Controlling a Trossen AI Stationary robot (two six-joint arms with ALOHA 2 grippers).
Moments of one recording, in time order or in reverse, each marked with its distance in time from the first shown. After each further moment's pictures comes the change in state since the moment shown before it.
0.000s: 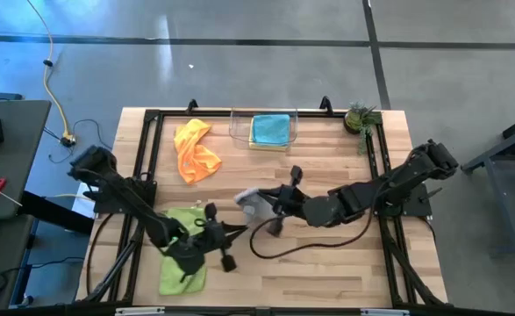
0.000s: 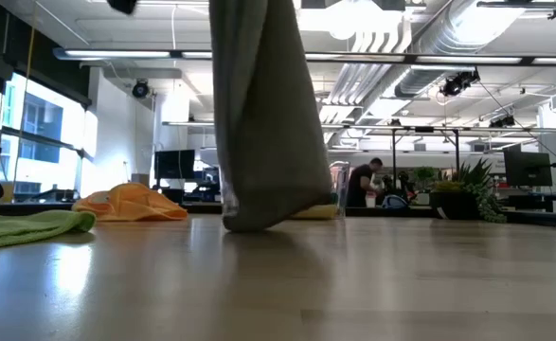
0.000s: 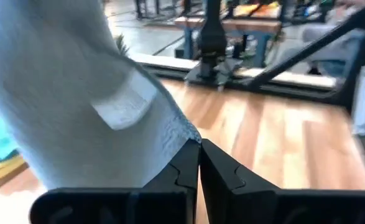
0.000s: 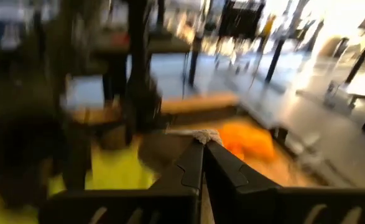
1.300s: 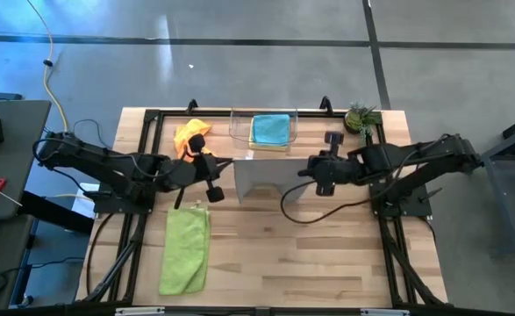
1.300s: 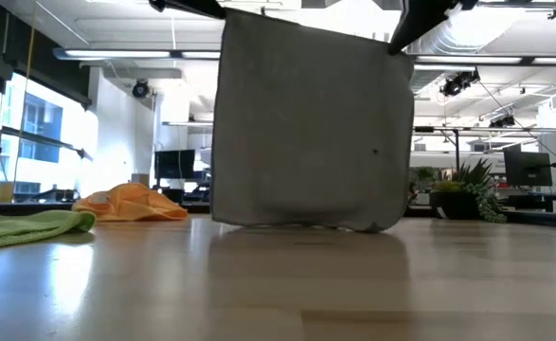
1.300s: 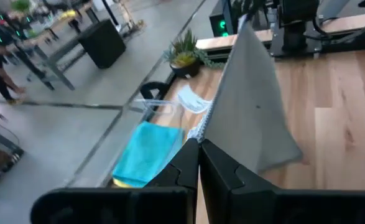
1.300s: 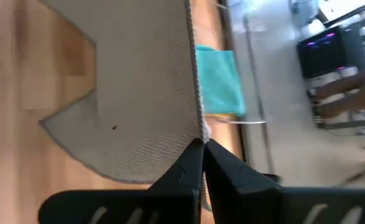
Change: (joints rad) left arm 0.462 -0.475 0.000 -0.485 0.347 0.449; right arm -0.247 -0.262 0.000 -1.077 -0.131 -0.114
